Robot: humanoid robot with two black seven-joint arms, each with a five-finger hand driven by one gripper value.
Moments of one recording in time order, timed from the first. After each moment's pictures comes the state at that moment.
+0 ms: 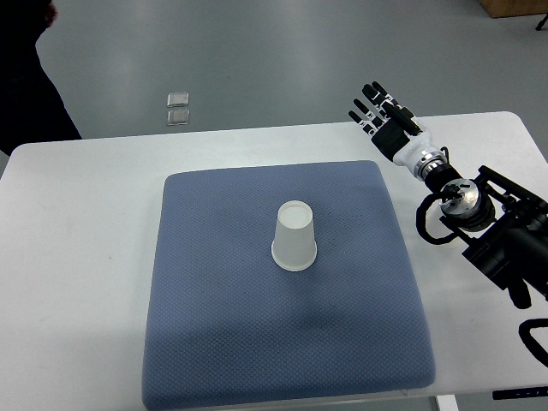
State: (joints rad) left arm -0.12 0.00 -0.02 -0.17 0.11 0.02 0.12; right arm 0.78 -0.14 0.76 0.60 0.23 0.26 0.18
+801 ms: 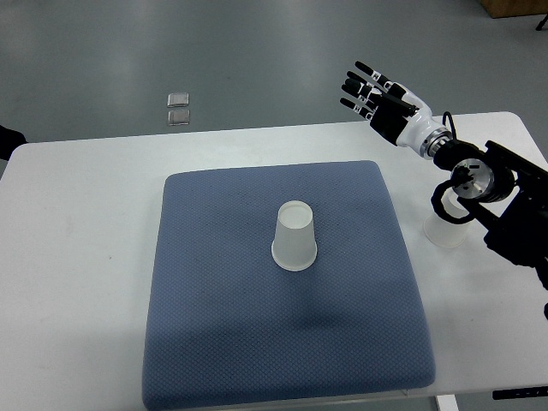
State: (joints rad) left arm -0.12 0.00 -0.01 -0.20 0.12 0.02 0.13; right arm 0.89 -0.29 0.58 0.70 -0.02 0.30 0.11
